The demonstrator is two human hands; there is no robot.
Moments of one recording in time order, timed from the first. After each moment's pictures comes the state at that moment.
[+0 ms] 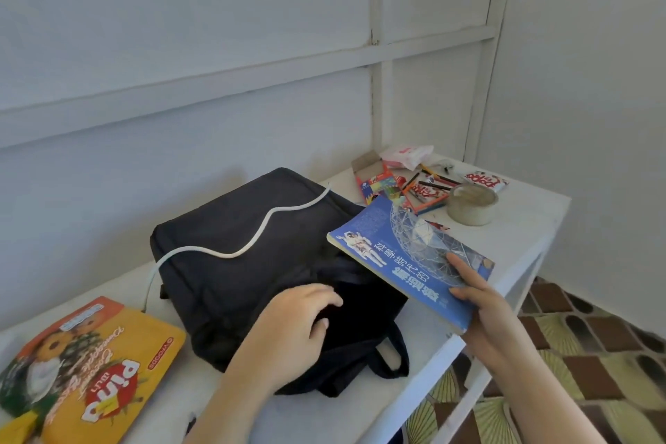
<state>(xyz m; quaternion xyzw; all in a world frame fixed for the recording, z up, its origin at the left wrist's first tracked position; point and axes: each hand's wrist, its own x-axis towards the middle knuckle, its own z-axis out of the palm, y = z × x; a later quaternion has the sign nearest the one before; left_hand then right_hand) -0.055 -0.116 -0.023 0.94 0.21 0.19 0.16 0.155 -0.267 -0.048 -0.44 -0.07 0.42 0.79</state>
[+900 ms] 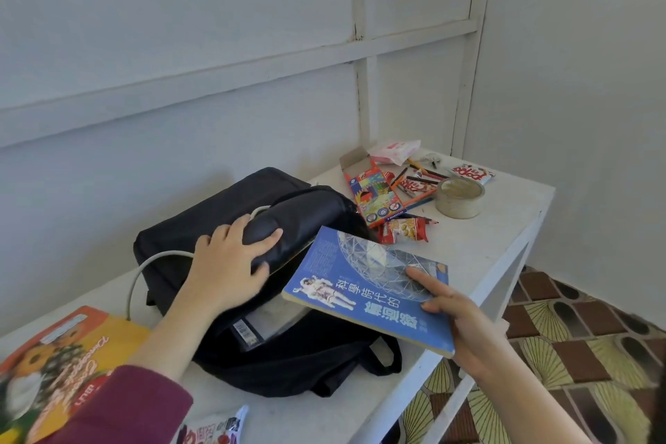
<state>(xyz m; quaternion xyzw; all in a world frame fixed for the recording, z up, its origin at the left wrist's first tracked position) -0.052 -0.014 -0.004 0.94 0.30 0.11 -0.13 0.146 -0.267 -0.067 -0.48 -0.11 0.49 0.72</state>
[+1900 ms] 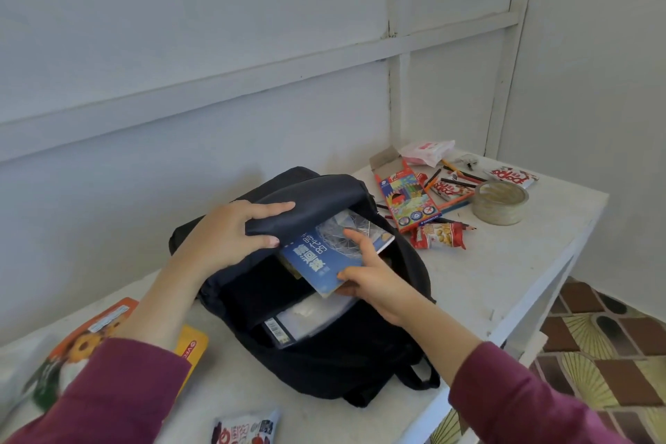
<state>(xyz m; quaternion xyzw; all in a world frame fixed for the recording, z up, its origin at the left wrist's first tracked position) -0.071 0.016 0.051 0.93 0.27 0.18 0.16 0.094 -0.133 -0.036 -0.56 -0.32 0.49 0.59</state>
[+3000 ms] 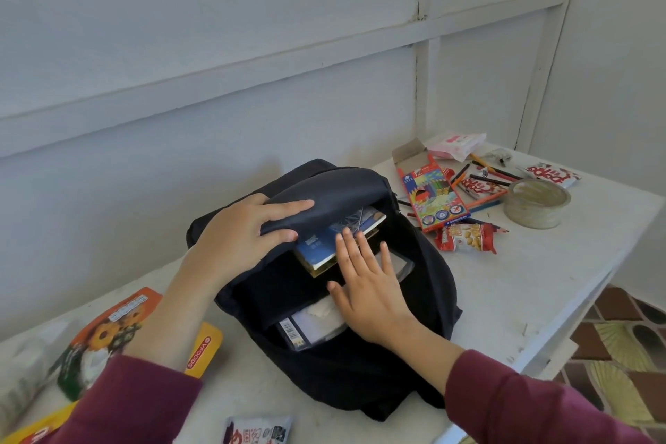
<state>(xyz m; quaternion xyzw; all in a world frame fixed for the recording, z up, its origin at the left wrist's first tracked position) -0.073 0.006 0.050 0.94 0.28 0.19 0.08 0.081 -0.107 -0.074 -0.76 -0.62 -0.03 0.17</state>
